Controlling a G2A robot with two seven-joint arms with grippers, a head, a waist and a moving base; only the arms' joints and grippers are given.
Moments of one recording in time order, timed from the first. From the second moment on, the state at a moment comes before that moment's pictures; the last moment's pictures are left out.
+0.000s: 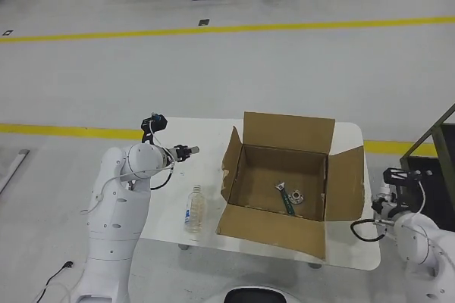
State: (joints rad) left arm 0.79 -1.47 -1.44 -1.38 1.08 0.19 -1.19; right arm -1.50 -1.24 1.84 -1.90 -1.28 0.08 1.06
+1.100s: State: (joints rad) left arm 0.79 -1.47 -1.44 -1.38 1.08 0.19 -1.19; right arm -1.54 -1.25 1.66 -1.75 -1.36 0.07 1.04
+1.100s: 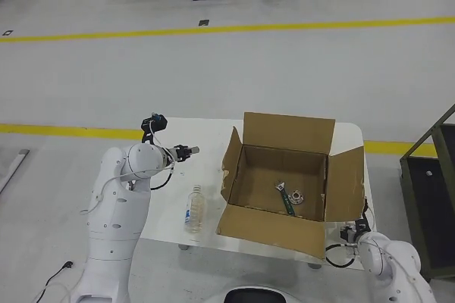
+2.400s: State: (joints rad) left arm 0.79 -1.47 -1.44 -1.38 1.08 0.19 -1.19; right arm -1.56 -1.24 1.93 -2.20 -1.19 0.14 0.93
